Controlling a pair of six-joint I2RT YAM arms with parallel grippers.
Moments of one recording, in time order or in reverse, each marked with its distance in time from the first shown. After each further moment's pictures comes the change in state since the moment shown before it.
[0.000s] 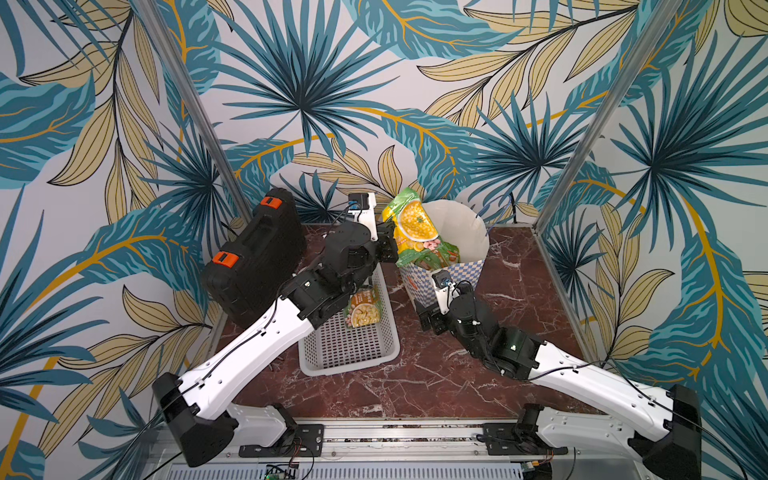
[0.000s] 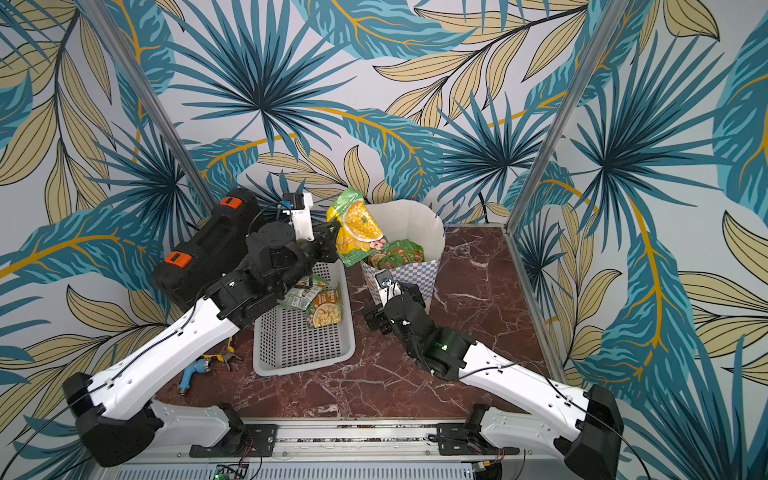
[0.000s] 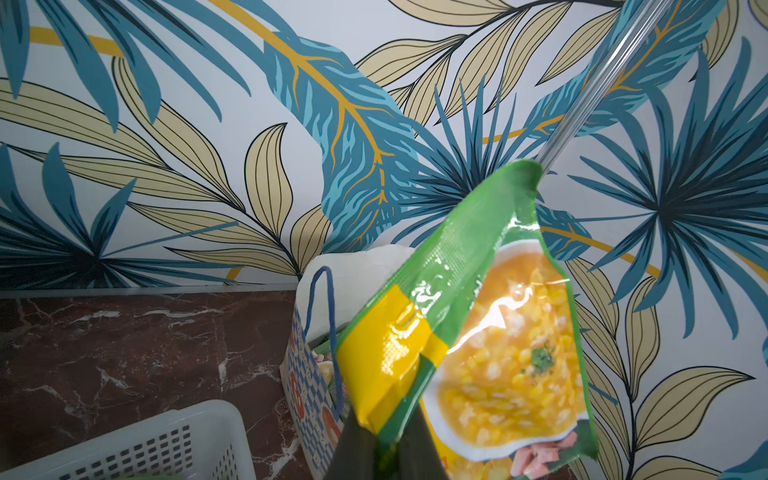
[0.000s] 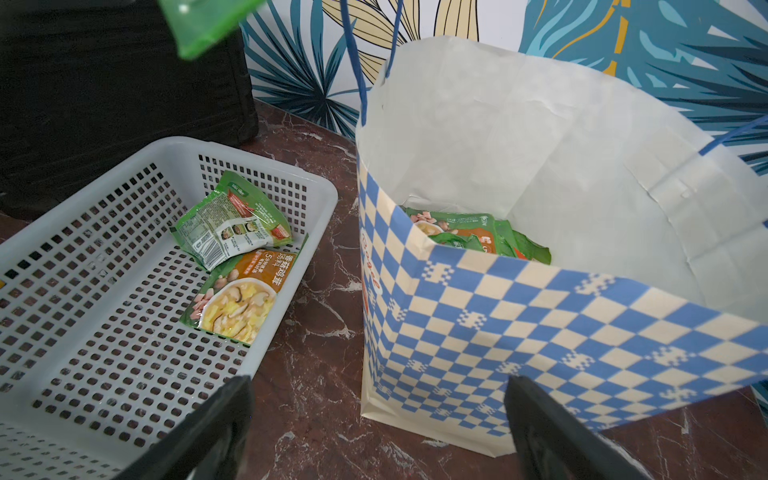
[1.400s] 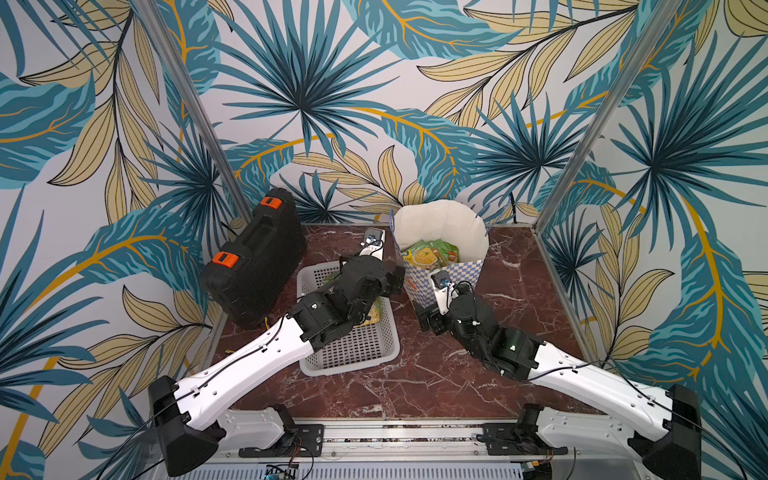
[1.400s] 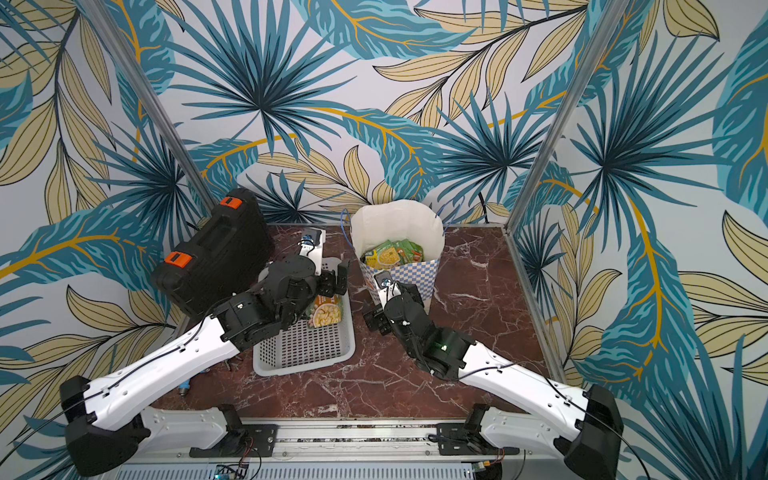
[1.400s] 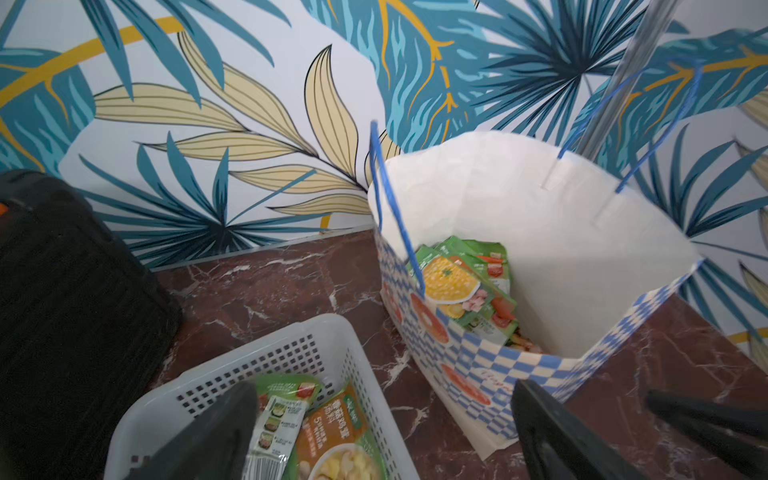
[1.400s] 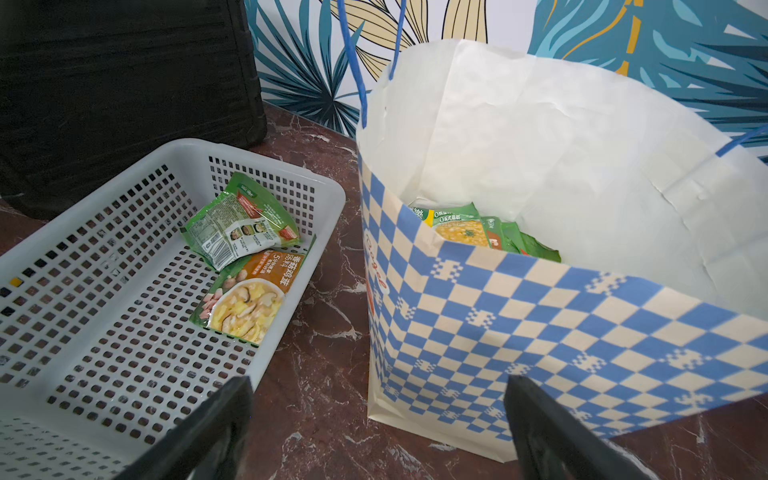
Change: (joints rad) left arm -0.101 -0.159 -0.291 -0.153 -0.266 0.157; right arm 0.000 0.019 0.002 0.011 -0.031 0.000
